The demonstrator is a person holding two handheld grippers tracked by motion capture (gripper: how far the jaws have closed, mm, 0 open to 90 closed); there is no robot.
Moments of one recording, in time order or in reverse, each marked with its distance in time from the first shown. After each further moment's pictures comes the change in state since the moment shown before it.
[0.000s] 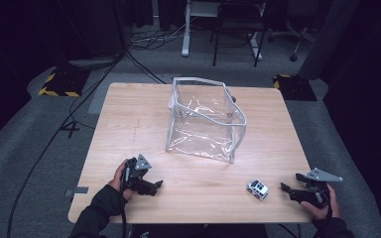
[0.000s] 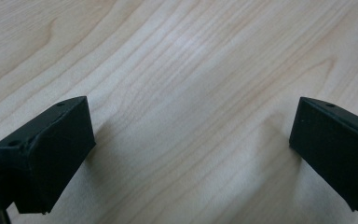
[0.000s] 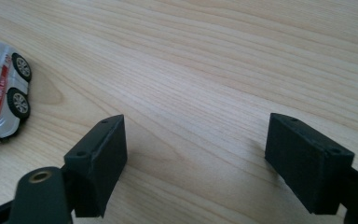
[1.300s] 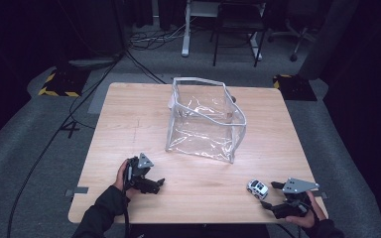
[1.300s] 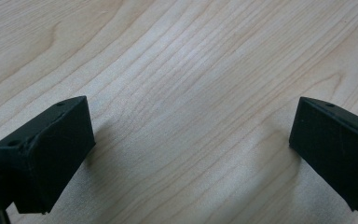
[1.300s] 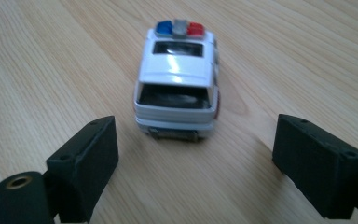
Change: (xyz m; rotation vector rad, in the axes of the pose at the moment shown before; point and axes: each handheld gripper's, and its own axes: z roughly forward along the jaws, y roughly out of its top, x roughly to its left) left arm -0.003 0.003 0.002 -0.002 0.031 -0.015; right arm 0.065 0.008 0.009 0.023 0.287 -0.273
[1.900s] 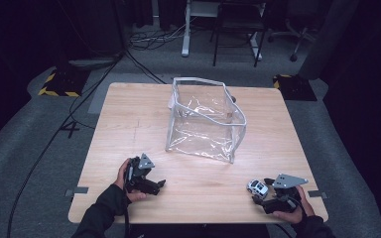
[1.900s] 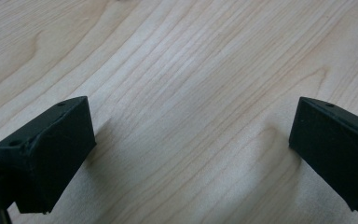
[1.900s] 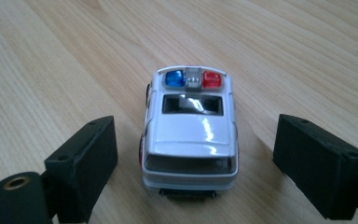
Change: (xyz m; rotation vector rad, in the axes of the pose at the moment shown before) left arm -0.001 0.002 0.003 0.002 -0.068 0.053; right arm 0.006 0.019 0.019 0.007 -0.038 0.038
